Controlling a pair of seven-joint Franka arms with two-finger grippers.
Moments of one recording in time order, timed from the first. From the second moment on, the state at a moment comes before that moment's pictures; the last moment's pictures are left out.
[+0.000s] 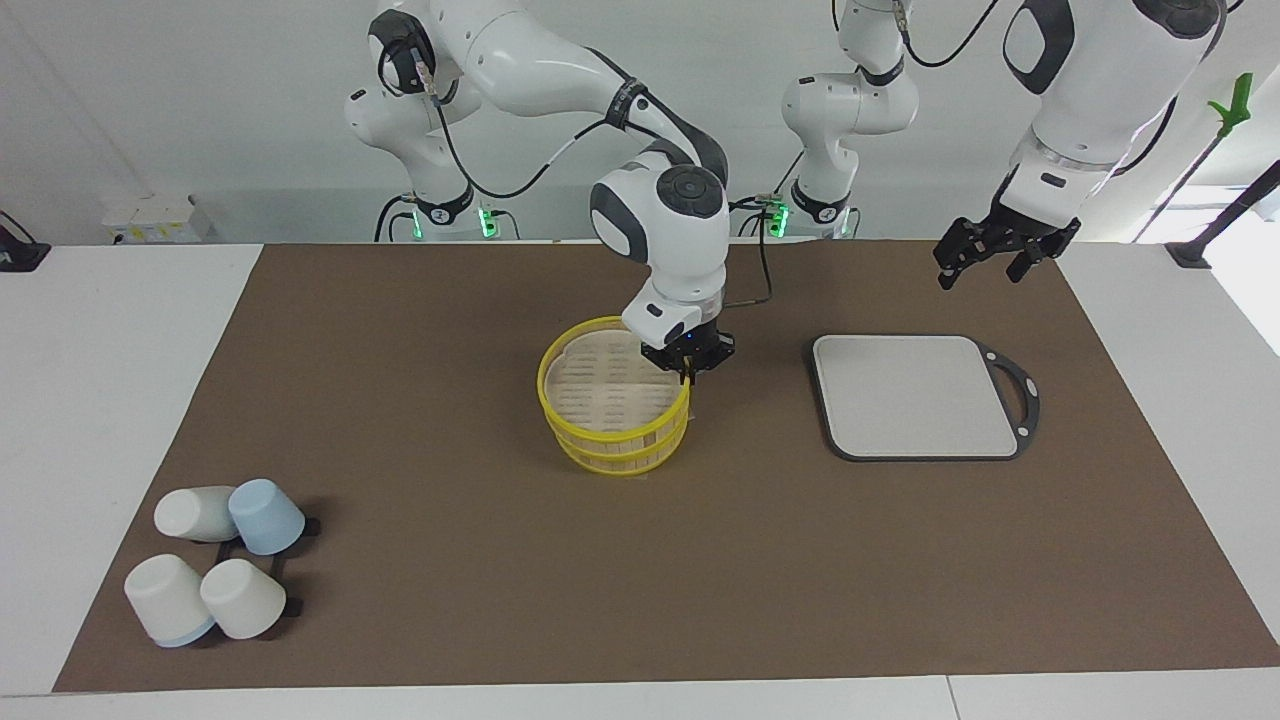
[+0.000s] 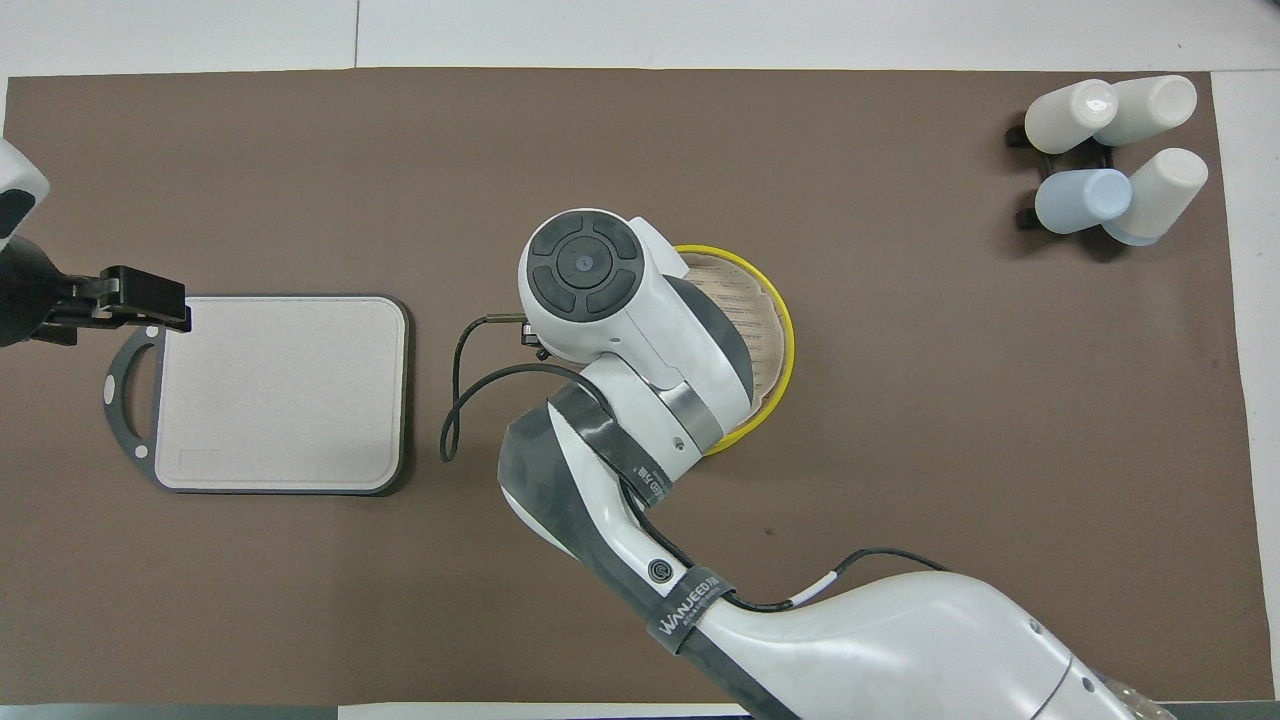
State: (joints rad) left arm -0.11 -0.03 0.04 -1.65 0.01 1.61 -0.10; right arm 0.59 0.54 0.11 -1.38 -0.02 1.97 0.75
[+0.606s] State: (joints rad) left arm -0.14 -0.01 0.06 -1.63 0.00 1.59 -0.10; right arm 0.60 0.54 0.11 -1.43 -0.02 2.03 0.75
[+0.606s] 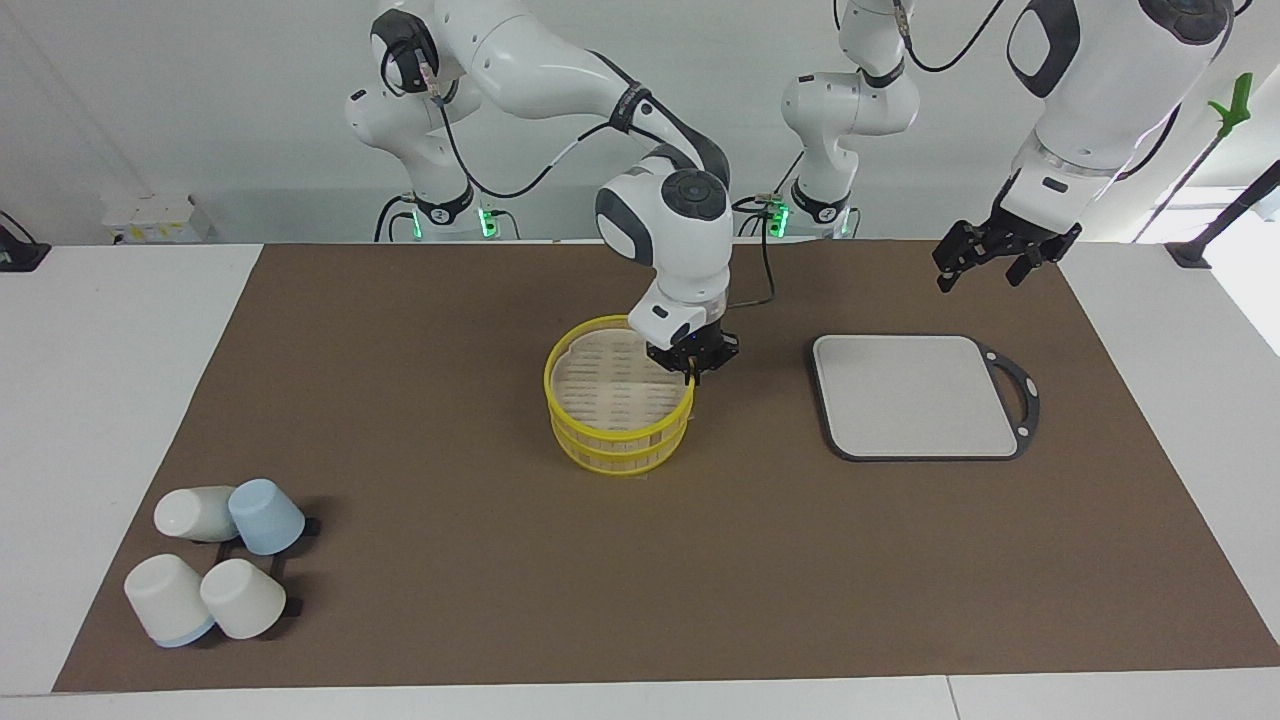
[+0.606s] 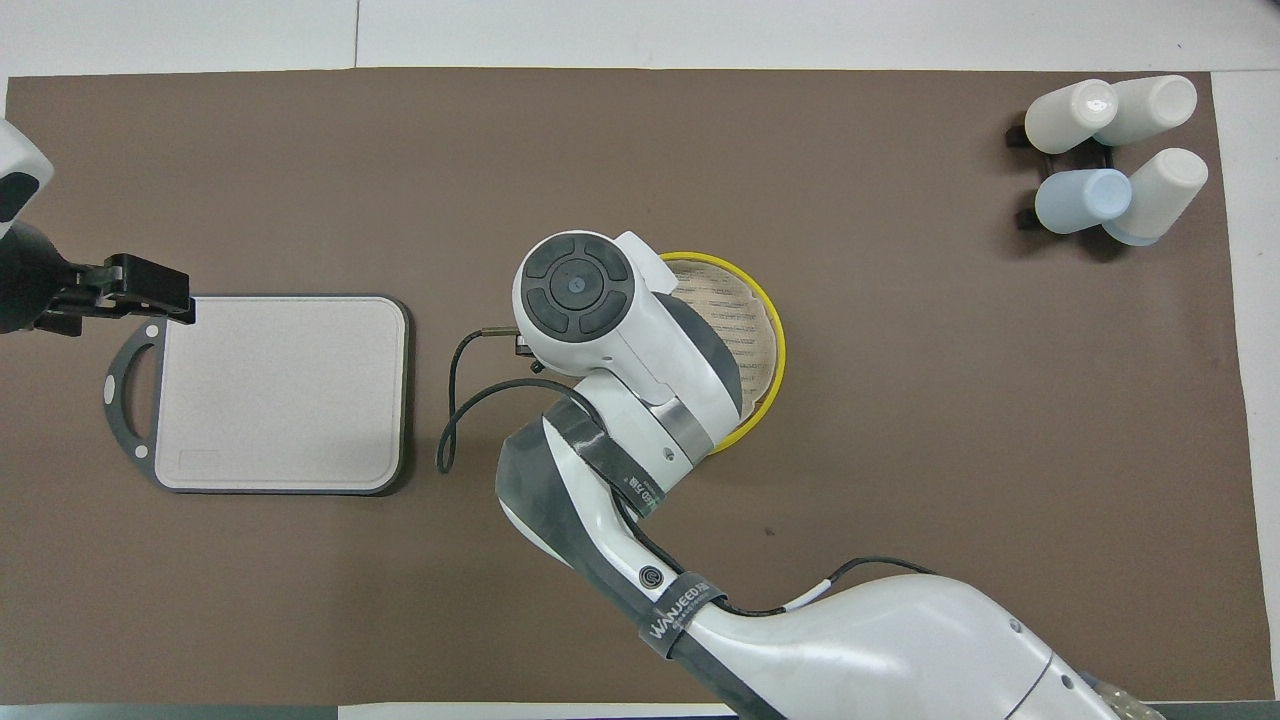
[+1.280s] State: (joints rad) left arm -0.14 -0.01 0.06 -1.63 -0.01 1.59 -0.10; right arm 0.59 0.53 0.10 -1.44 -0.04 2.05 0.75
